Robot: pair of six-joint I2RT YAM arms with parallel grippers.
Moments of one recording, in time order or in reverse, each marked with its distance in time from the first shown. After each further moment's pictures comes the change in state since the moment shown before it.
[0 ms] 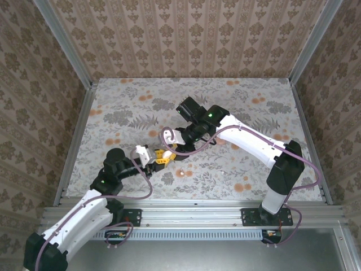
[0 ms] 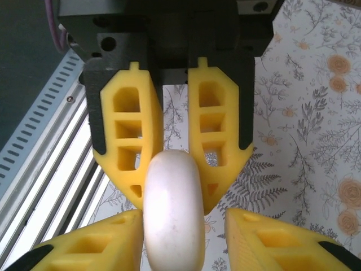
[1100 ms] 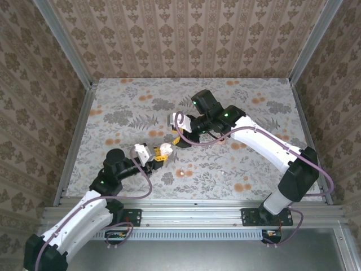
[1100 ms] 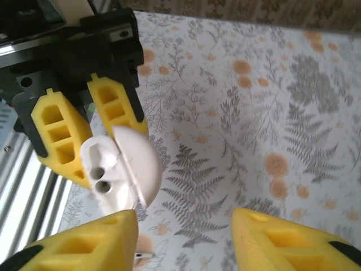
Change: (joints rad) left arm 0.000 -0.022 -0.006 -0.026 -0.127 -0.023; right arm -0.104 -0.140 -0.148 0.275 0.045 0.288
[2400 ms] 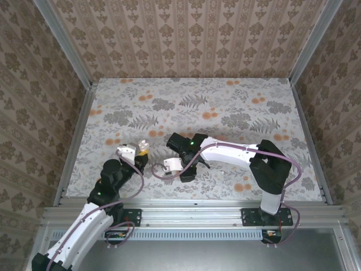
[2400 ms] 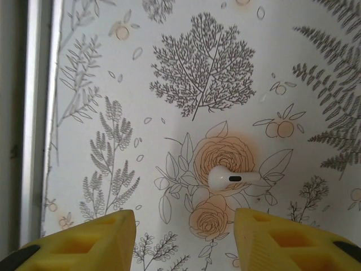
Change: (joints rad) left arm 0.084 -0.229 -0.152 -0.138 -0.466 -0.253; right arm 0.270 0.239 -0.161 -0.157 0.438 -0.080
